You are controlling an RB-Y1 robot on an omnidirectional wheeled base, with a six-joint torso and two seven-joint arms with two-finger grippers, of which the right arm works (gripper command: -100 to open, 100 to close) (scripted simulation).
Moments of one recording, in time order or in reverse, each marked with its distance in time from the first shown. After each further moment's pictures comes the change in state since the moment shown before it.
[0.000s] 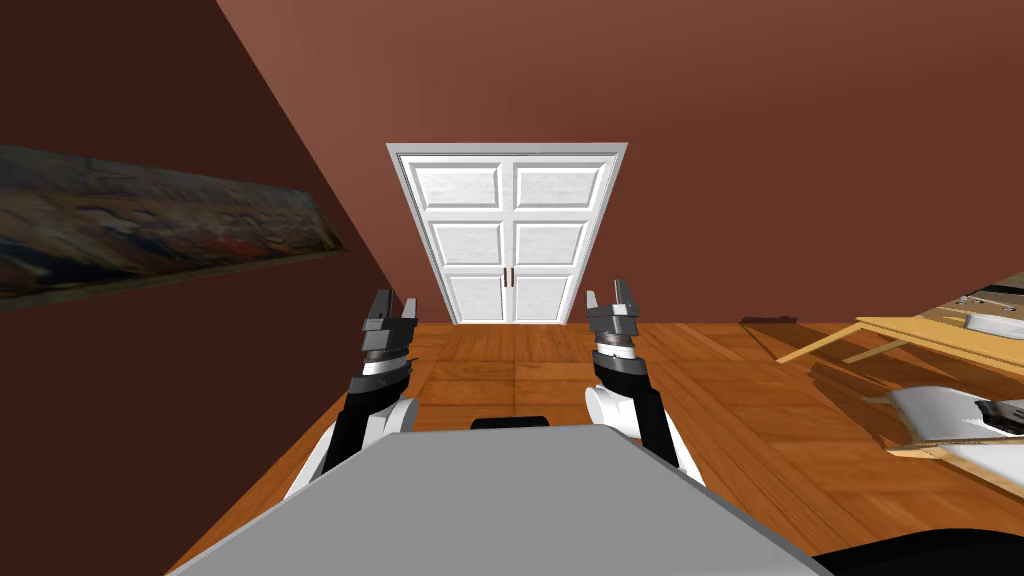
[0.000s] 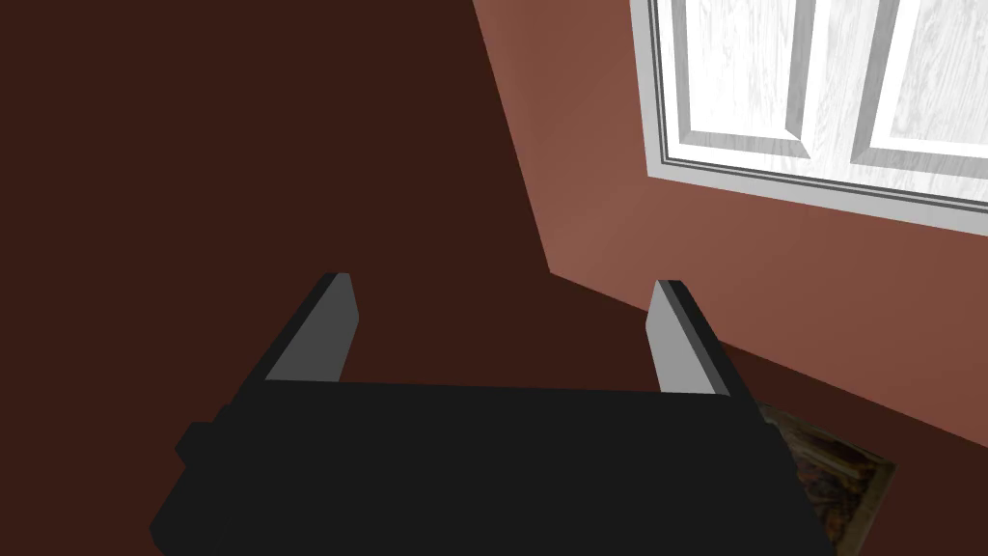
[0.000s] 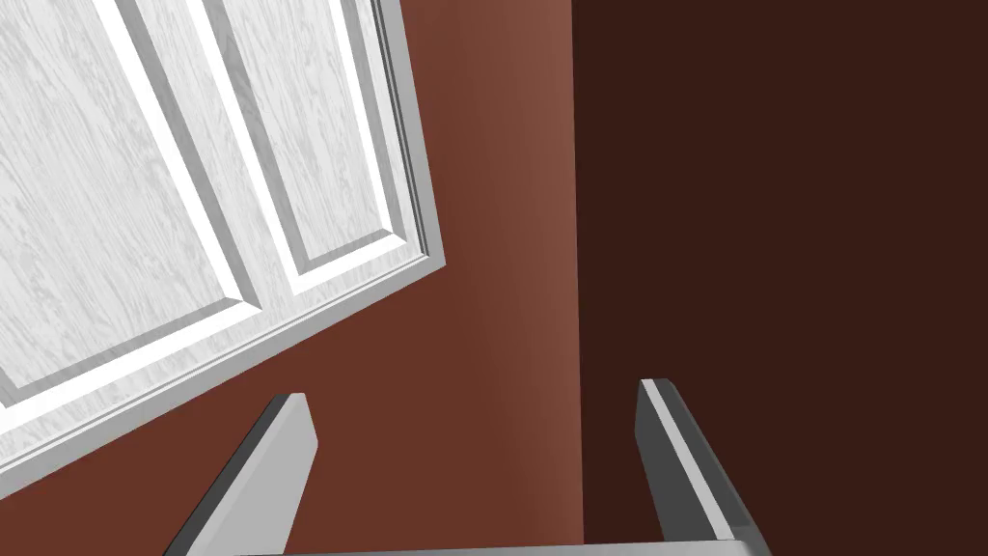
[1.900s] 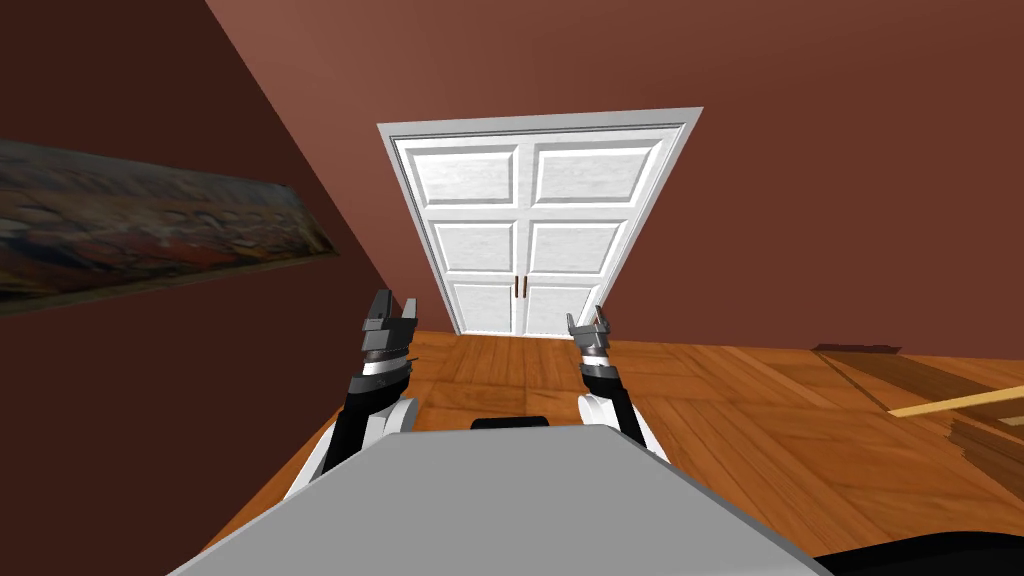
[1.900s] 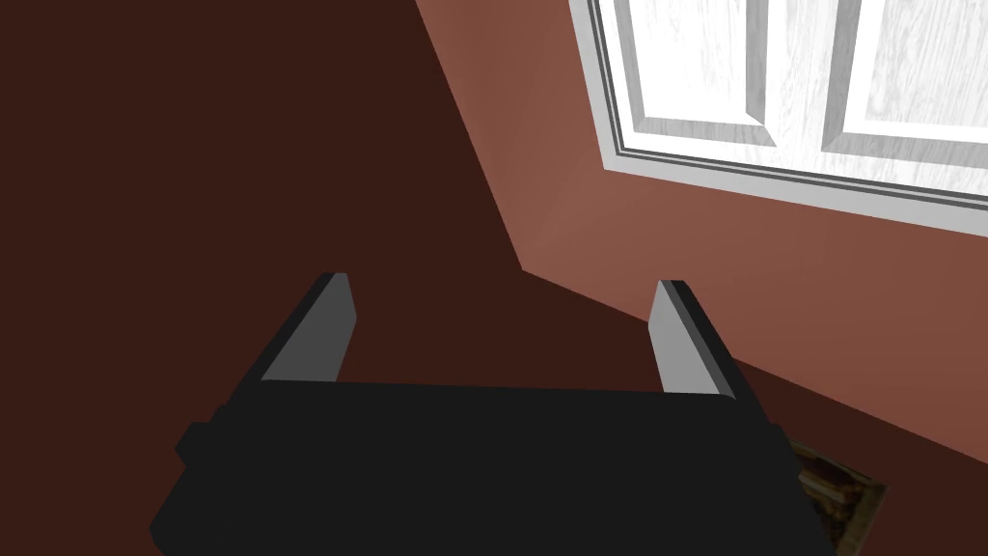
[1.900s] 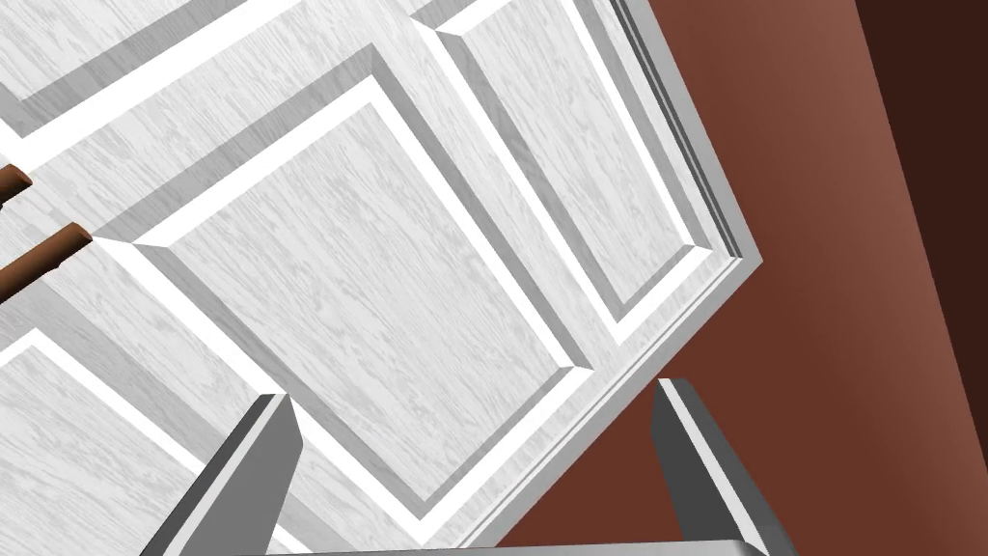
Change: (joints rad) arm -0.031 -0.099 0.015 0.341 -0.114 -0.117 -0.353
